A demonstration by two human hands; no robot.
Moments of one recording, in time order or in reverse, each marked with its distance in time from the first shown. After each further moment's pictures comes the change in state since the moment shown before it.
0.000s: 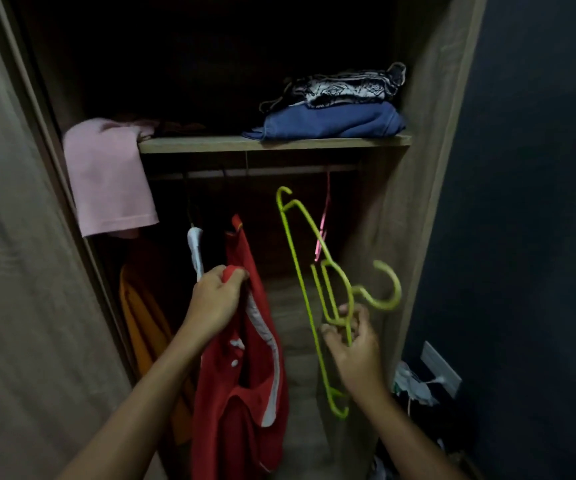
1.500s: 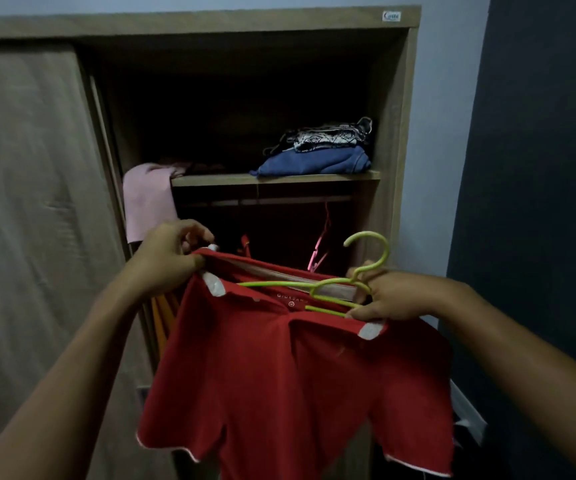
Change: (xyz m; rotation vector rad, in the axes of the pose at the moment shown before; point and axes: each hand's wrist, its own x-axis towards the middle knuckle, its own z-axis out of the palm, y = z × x) left_hand -0.099 0.123 -0.086 0.443 0.070 0.460; right_hand 0.061 -0.169 -0.154 -1.124 -0.974 -0.397
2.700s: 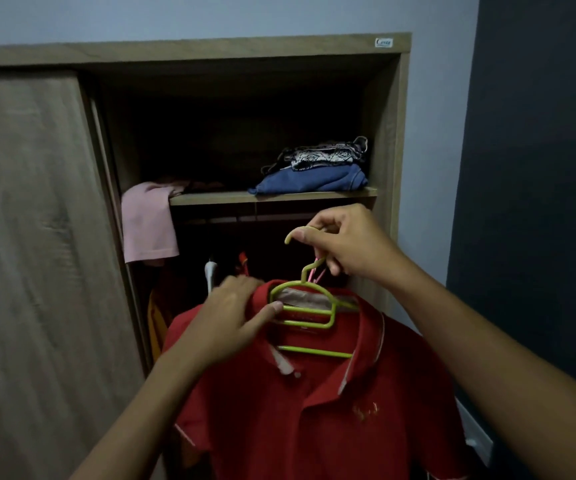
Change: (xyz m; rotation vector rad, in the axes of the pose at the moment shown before) left_hand -0.024 0.008 0.085 0.141 -0.057 0.291; right_hand 0.028 -0.055 -0.059 0.786 0.689 -0.186
